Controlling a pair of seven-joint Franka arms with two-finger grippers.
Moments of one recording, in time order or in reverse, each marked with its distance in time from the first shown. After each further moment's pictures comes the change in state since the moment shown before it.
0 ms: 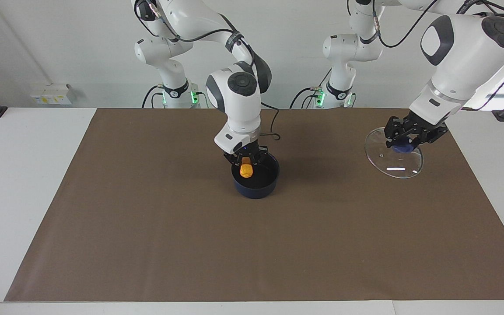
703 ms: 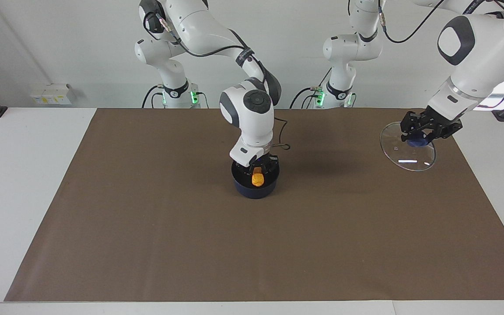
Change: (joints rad) left arm 0.090 -0.115 0.003 -0.334 0.000 0.191 0.104; right arm 0.008 0.051 0.009 -0.013 0.000 0.071 -0.042
